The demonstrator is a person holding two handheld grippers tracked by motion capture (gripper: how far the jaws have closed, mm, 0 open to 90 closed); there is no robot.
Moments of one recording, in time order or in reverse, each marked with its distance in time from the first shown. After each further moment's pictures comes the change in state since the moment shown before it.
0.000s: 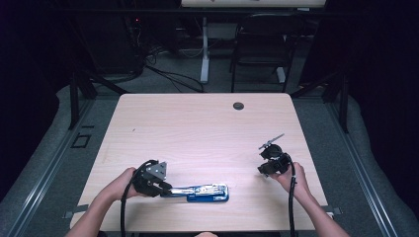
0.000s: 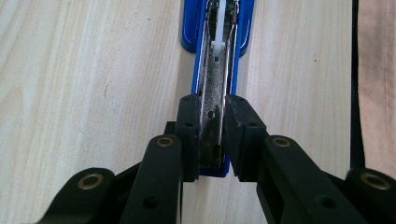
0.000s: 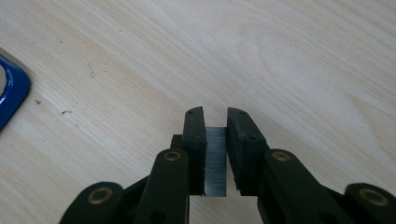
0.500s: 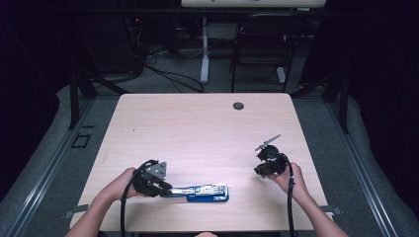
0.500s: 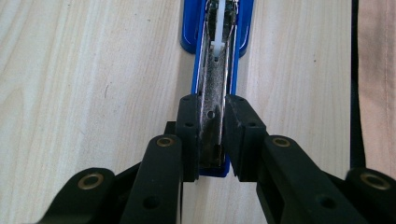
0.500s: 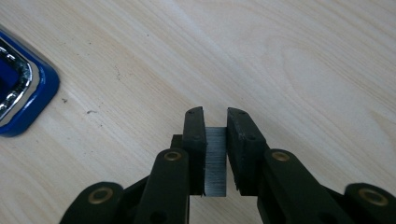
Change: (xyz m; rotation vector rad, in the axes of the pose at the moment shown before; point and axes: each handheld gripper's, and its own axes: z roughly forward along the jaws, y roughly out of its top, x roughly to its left) left arm 0.000 0.000 -0.001 0.003 -0.004 0.006; right arm 0.011 0.002 0.000 -0.031 0.035 -0.033
